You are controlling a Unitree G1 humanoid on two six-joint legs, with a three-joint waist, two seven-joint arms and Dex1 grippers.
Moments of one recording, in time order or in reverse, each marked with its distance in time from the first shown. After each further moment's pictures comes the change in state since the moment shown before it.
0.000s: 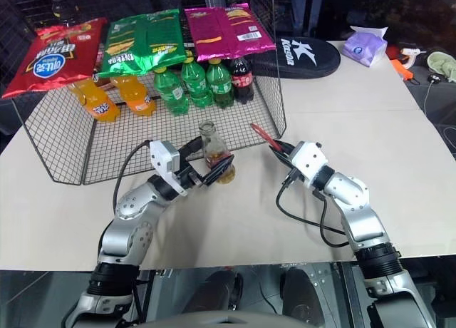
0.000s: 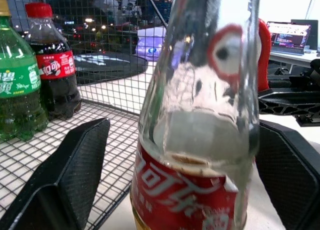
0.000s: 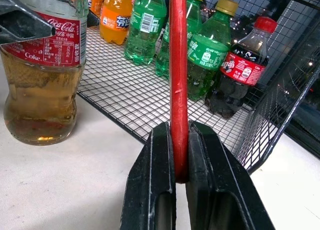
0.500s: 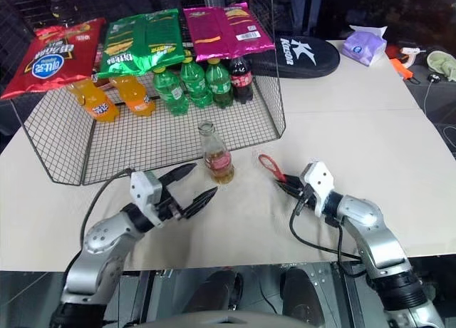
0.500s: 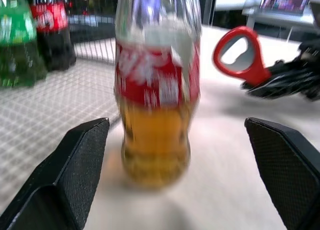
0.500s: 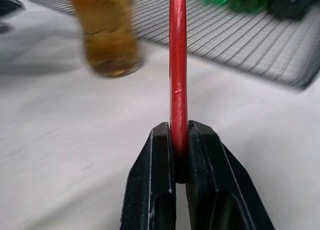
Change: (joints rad) left arm 0.299 0.140 0.068 -0.171 -0.013 -0.001 -0.058; right arm 0.208 -0.108 -0.019 -0.221 0.239 0.412 0.137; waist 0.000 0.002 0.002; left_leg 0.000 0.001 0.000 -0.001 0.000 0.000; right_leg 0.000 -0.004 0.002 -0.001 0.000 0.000
